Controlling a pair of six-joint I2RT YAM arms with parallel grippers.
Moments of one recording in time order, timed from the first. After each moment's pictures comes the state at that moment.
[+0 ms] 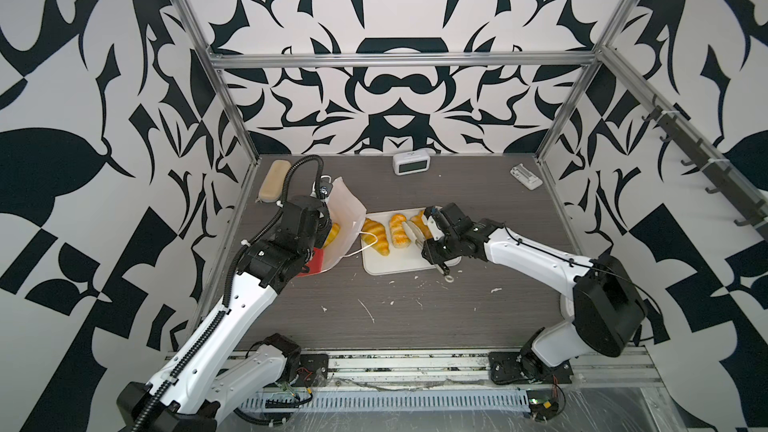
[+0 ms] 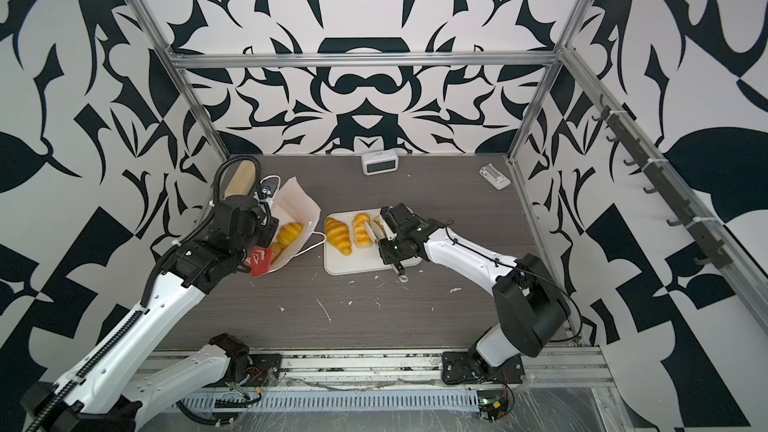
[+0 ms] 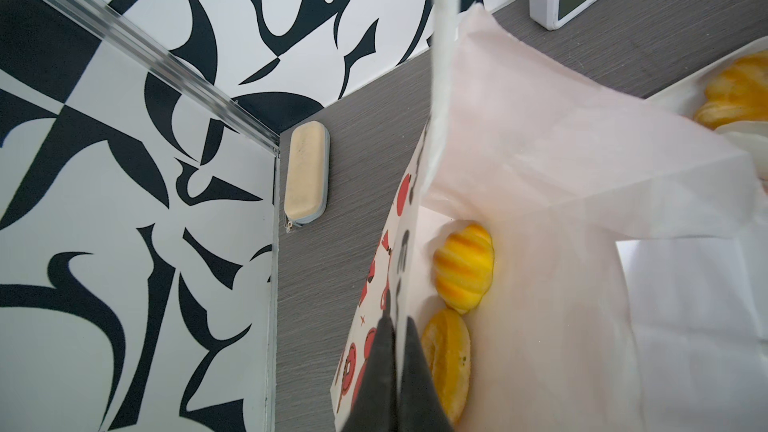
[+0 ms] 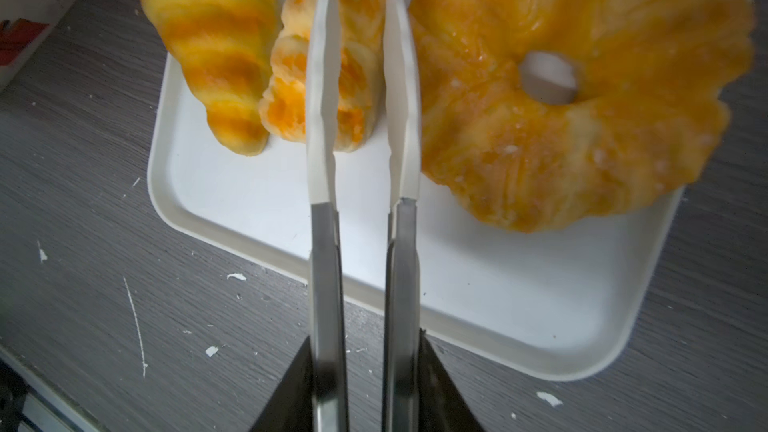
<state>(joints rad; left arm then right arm) -0.49 0.96 1.00 -0.65 -0.44 0.21 0.66 1.49 1.02 -0.57 -0.10 0.35</state>
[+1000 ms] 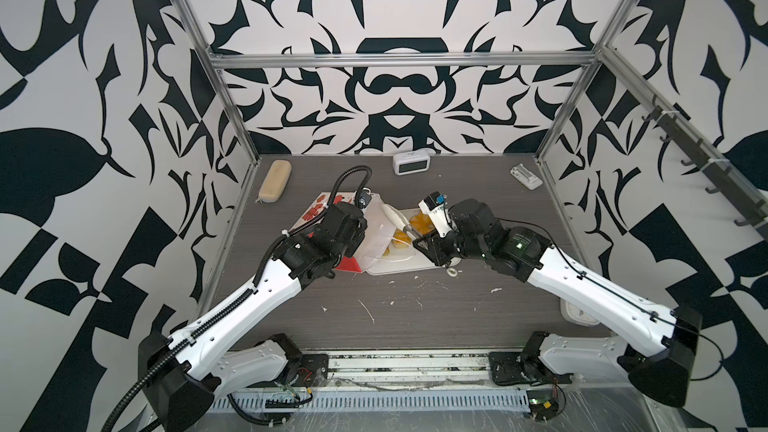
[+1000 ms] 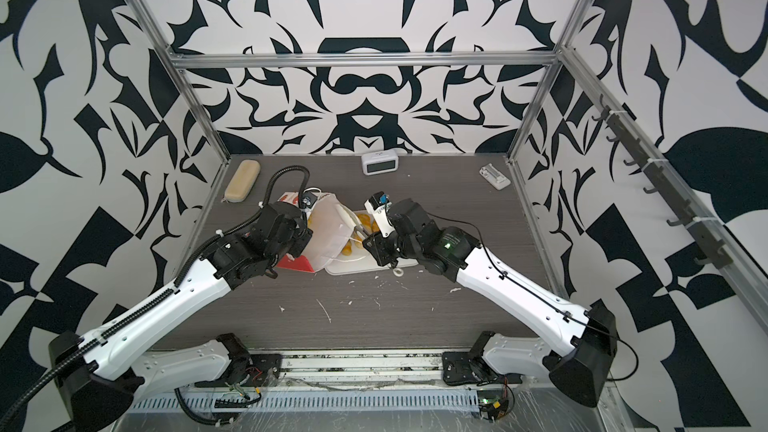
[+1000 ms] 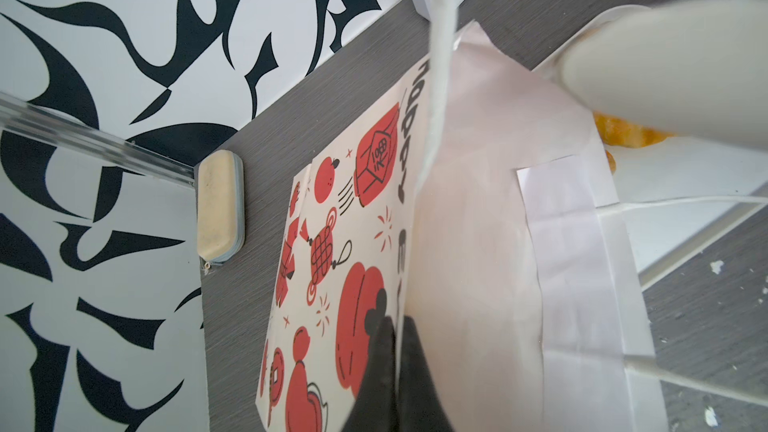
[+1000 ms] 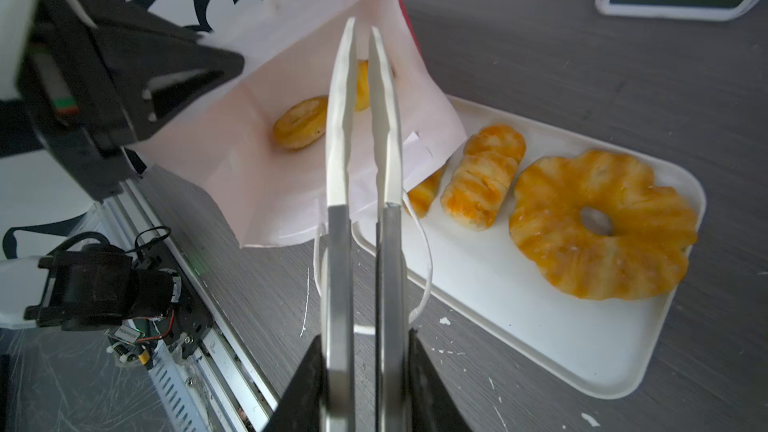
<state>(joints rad) -0.75 1.10 1.01 -0.65 -0.47 0.11 0.84 1.20 1.10 -0.62 -0.15 0.34</state>
